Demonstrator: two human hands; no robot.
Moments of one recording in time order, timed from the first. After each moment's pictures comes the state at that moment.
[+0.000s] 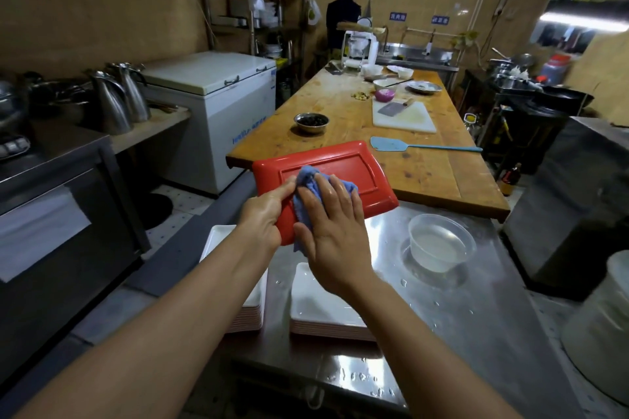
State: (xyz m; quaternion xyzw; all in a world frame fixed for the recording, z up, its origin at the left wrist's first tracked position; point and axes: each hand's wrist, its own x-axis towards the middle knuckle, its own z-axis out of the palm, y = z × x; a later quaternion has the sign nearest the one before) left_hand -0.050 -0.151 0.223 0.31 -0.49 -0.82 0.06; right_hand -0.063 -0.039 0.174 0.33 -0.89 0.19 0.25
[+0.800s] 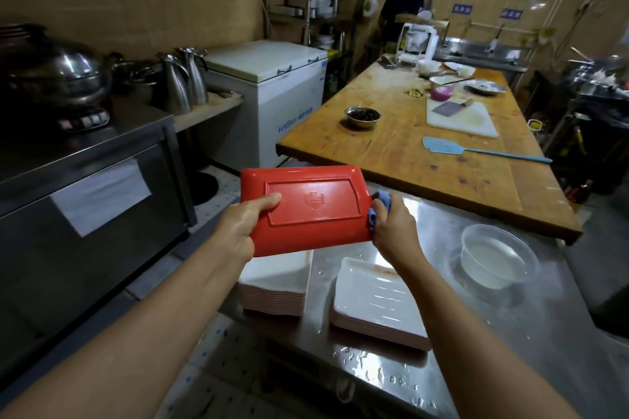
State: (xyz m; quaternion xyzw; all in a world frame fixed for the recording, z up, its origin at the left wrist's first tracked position) left_hand 0.007 -0.244 0.190 0.37 -0.48 -0.78 0.14; right_hand -0.101 -0.060 0.159 0.12 -0.83 0.55 0.00
